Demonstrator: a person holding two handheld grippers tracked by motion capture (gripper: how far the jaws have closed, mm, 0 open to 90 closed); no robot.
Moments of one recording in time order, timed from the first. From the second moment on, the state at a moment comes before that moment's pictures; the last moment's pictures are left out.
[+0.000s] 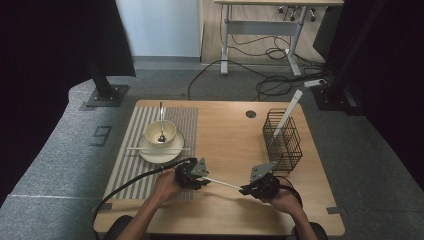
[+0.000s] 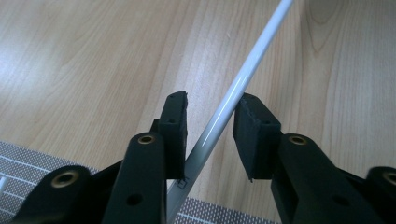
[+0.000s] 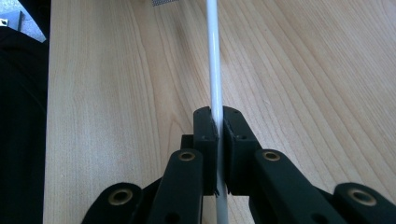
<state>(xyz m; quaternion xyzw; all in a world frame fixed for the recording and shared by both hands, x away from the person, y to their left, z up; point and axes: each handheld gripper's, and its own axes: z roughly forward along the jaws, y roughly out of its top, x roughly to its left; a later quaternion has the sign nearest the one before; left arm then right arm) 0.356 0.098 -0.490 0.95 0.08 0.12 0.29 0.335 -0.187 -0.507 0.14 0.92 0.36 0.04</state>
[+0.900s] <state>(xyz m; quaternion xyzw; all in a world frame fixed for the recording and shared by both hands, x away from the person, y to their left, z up) 0.350 0.105 -0.494 0.96 0.02 0.05 0.27 0.340 -0.194 -0.508 0.18 0.90 0.39 0.10</state>
